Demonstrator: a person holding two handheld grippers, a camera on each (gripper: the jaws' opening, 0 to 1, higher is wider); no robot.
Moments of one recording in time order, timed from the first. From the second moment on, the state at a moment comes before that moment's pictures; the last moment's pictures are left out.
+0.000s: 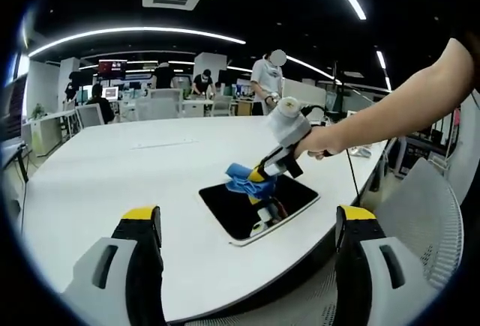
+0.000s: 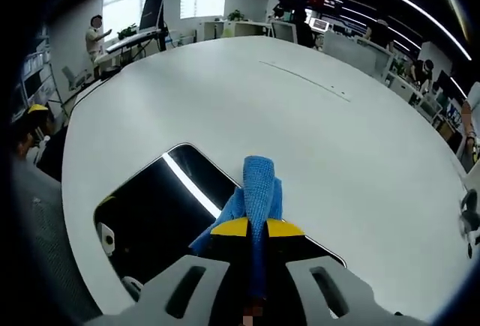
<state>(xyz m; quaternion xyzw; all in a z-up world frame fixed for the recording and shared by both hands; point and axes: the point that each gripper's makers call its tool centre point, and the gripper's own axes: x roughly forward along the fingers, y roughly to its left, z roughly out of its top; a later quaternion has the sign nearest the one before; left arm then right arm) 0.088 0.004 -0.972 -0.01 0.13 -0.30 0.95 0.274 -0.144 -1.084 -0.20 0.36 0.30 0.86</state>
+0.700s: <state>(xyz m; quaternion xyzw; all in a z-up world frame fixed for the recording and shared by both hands) 0.089 0.006 -0.974 -0.01 0.13 -0.30 0.95 0.268 -0.166 -1.083 -0.20 0.36 0.29 0.86</state>
